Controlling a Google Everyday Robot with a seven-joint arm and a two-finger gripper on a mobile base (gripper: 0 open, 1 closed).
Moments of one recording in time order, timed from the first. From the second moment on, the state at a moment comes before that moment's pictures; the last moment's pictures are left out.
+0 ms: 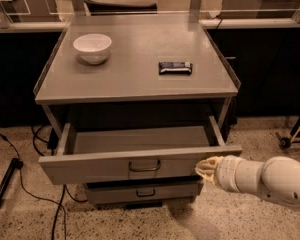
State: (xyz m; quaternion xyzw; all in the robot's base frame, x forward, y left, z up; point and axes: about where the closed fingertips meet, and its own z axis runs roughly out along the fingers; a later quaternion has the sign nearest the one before) arm 0.485 -0.175 0.624 -0.56 0.72 0.03 0.40
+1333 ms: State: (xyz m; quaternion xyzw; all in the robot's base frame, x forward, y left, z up) arm 0.584 -0.143 0.632 -0.60 0.65 -0.03 0.47
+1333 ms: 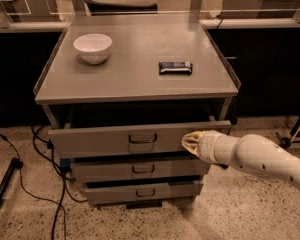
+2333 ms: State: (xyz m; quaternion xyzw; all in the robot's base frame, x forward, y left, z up) arm 0.617 -0.120 0.631 -0.61 0.64 -0.03 0.46
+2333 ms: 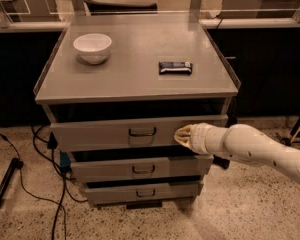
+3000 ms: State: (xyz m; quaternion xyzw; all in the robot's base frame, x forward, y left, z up) arm 0.571 -0.137 0.634 -0.62 0.67 0.07 0.40
